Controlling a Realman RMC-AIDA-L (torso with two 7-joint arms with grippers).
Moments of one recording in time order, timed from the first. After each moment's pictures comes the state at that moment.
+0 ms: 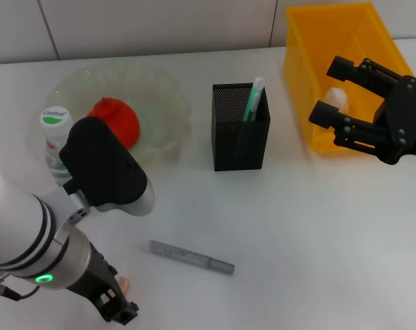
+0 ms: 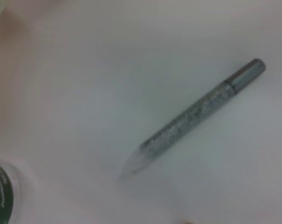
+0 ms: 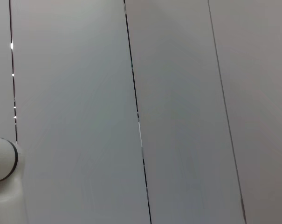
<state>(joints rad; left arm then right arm) -0.39 -2.08 1.91 1.64 2.66 1.60 -2.72 0.11 2.08 -1.09 -0.98 -1.21 -1.61 1.28</state>
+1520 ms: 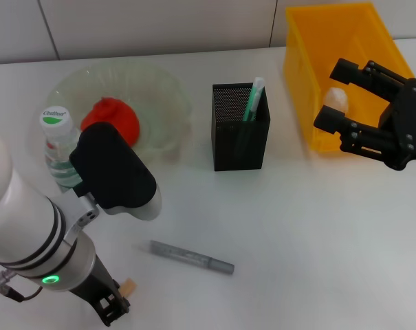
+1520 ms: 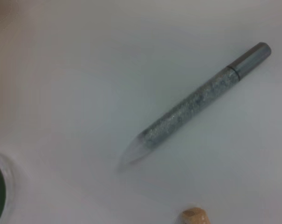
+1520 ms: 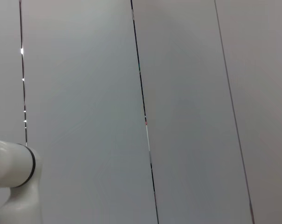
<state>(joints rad) -0.43 -2.08 1.93 1.59 2.67 1.62 -2.75 0.10 2.08 -1.08 -0.98 -1.21 -1.65 1.28</state>
